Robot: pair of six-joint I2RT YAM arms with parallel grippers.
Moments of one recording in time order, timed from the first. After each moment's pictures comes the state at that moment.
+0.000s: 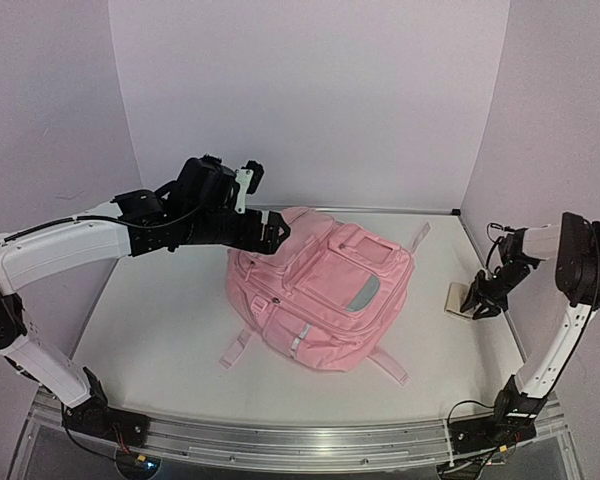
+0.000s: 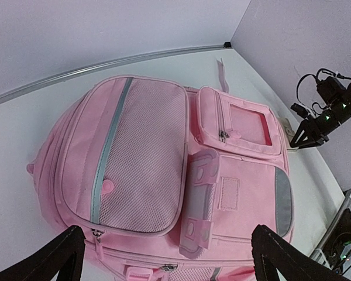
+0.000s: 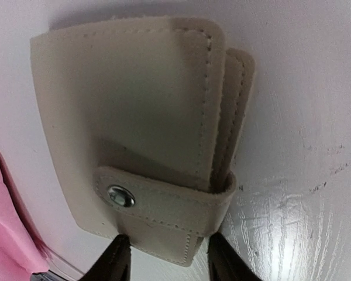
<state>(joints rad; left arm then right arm) -0.92 1.48 1.34 -0.41 -0.16 -0.39 -0.27 1.87 1.14 -0.86 -0.35 0.09</state>
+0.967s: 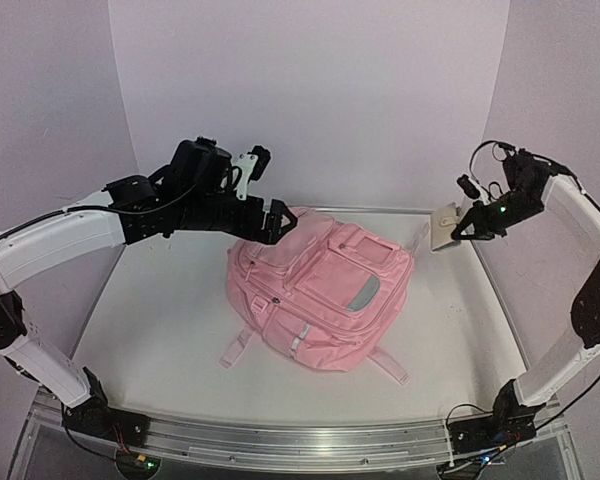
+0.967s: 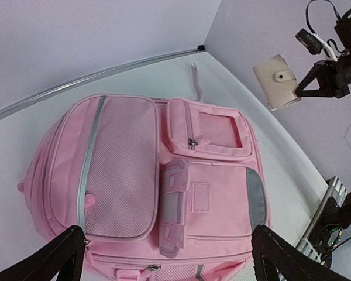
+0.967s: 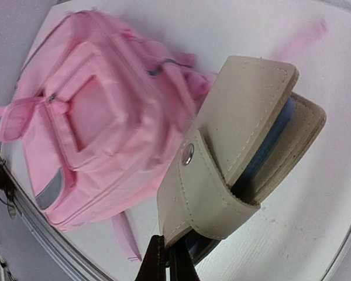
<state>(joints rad) -0.92 1.48 1.44 -0.46 -0.06 -0.33 -0.07 1.55 1.52 -1.13 -0.57 -0.26</state>
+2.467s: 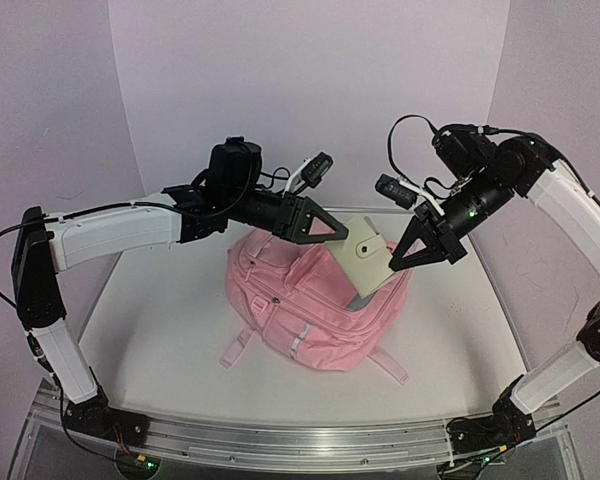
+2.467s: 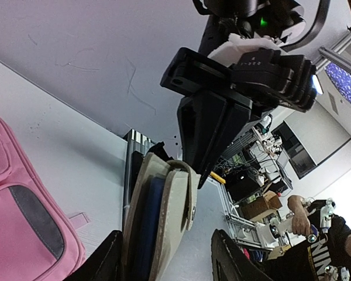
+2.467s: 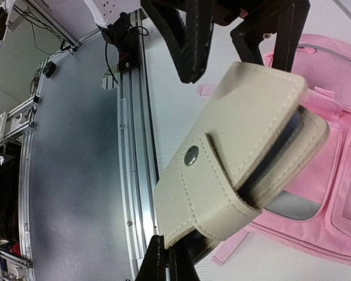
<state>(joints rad) -0.87 1.74 1.52 0.05 1.01 -0.58 0.62 1.48 1.76 -1.42 -0.73 -0.54</state>
